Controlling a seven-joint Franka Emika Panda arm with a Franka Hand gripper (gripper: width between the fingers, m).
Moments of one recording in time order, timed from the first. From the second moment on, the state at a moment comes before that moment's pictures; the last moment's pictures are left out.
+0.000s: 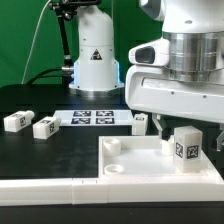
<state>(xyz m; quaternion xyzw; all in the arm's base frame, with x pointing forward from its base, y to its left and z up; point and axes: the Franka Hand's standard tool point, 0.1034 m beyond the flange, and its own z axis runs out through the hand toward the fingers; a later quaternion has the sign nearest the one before) 0.639 0.123 0.071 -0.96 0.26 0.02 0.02</state>
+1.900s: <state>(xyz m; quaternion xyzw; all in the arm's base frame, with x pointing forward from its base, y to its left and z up) 0.639 0.118 0.070 -0.91 0.42 0.01 0.03</state>
